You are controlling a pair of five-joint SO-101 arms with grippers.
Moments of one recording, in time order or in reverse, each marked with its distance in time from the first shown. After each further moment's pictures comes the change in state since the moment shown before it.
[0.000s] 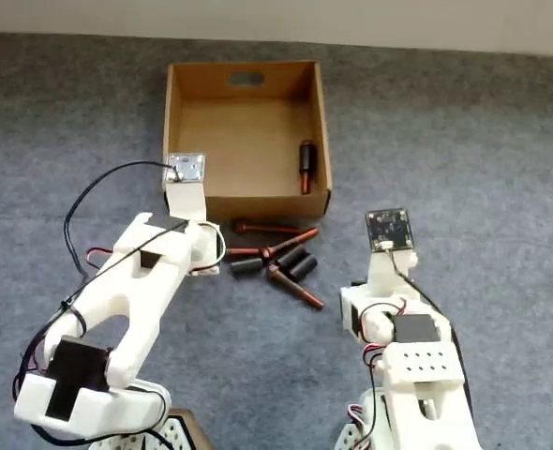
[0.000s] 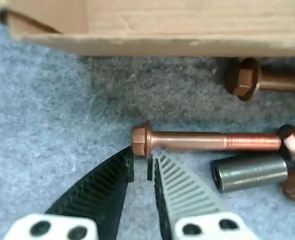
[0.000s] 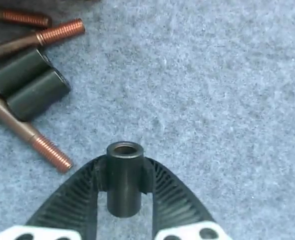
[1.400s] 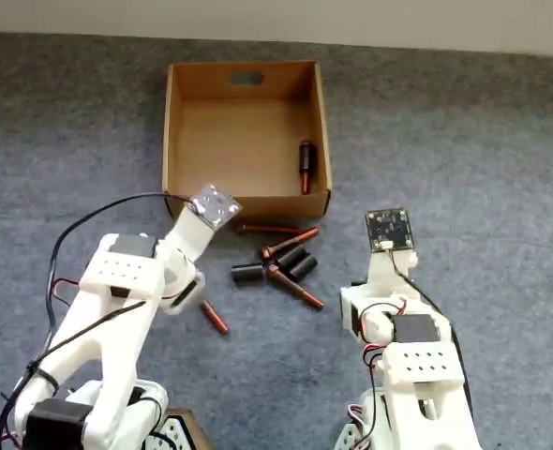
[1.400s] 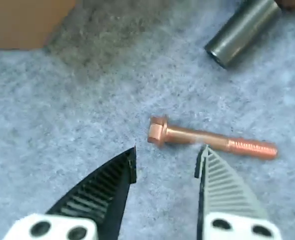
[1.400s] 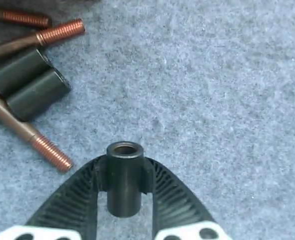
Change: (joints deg) left arm -4.8 -19.1 8.6 13.7 -43.1; right arm 0.0 0.0 0.0 0.0 0.0
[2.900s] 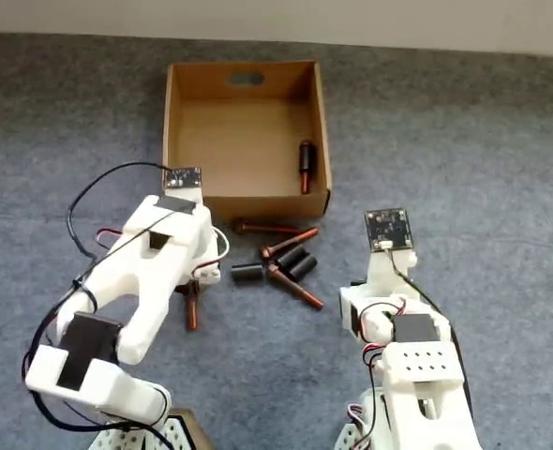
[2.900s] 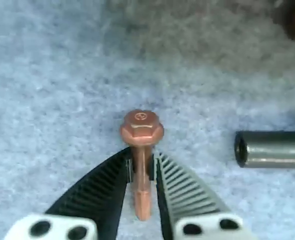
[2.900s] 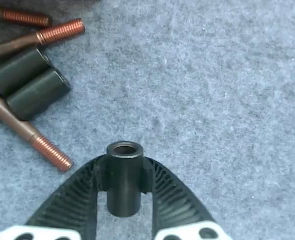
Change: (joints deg) left arm 3.8 26.1 -18.0 6.2 47.5; right arm 0.0 0.0 0.0 0.0 0.0
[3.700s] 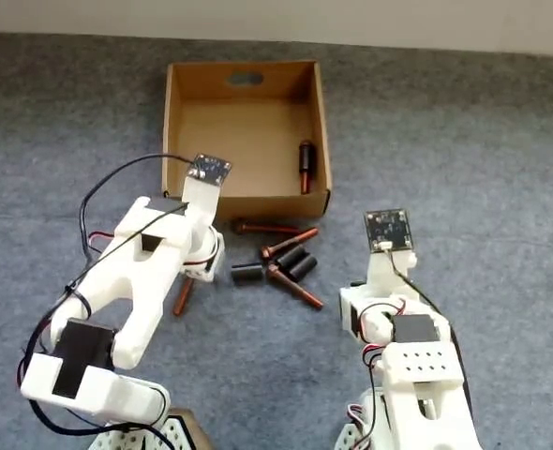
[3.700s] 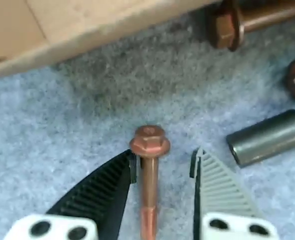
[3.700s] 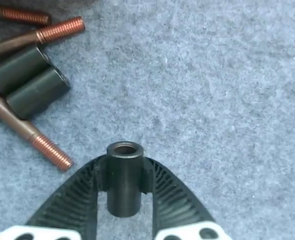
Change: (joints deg) left arm -0.4 -1.4 1.9 -10.6 -25.0; right arm 0.0 0.0 0.3 0.0 0.0
